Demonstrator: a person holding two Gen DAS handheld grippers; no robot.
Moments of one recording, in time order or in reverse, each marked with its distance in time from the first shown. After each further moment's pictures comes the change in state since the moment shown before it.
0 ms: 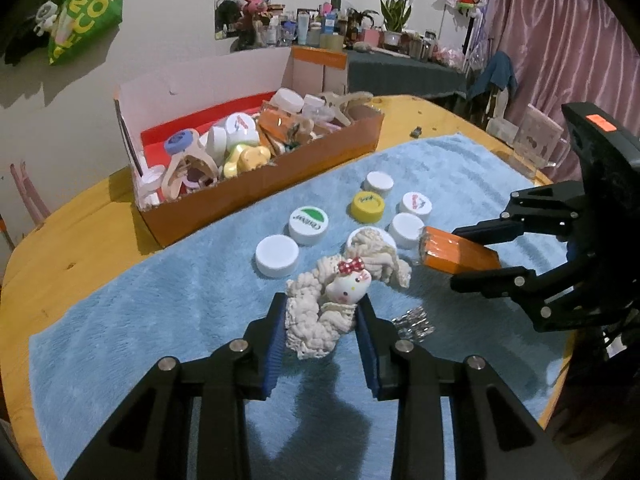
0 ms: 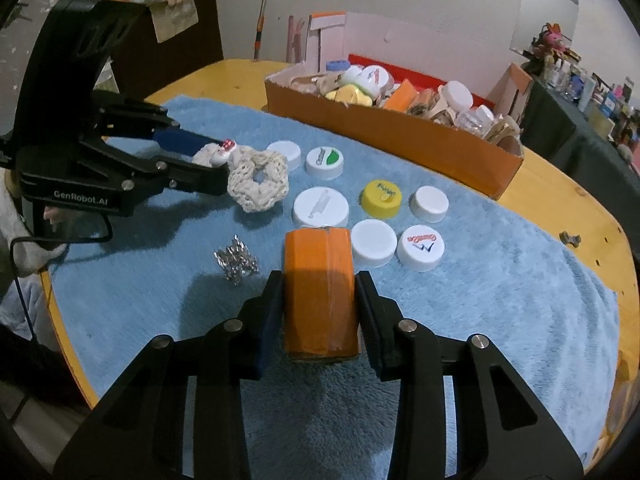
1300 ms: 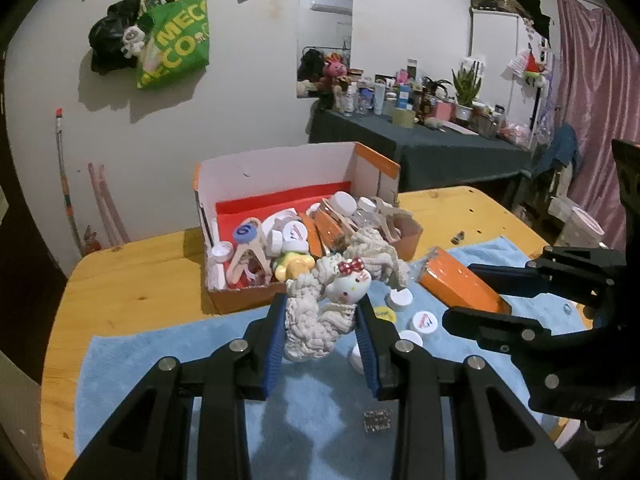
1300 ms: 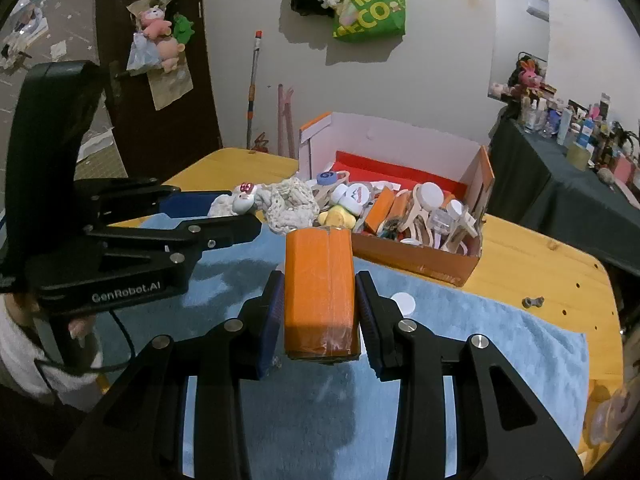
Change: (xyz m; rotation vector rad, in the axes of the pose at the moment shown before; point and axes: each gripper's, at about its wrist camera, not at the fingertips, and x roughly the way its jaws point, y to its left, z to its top) left arm -0.060 -0.030 0.054 -0.186 -0.217 0.264; right arm -0.065 -0.005 0.058 0.062 -0.210 -0.011
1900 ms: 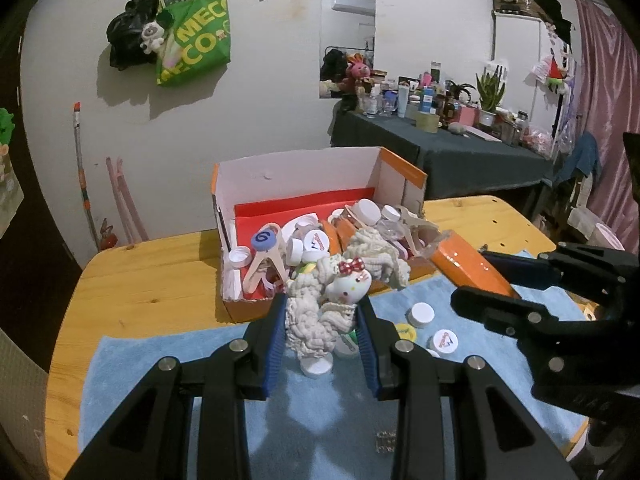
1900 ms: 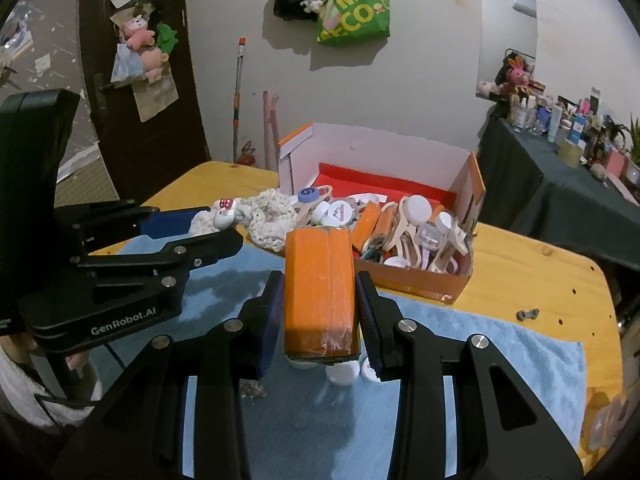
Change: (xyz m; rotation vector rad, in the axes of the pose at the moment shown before) left arm 0.016 0.006 0.011 -0.039 0.004 0.071; right arm 0.012 -0.014 0.020 0.033 -0.014 -0.032
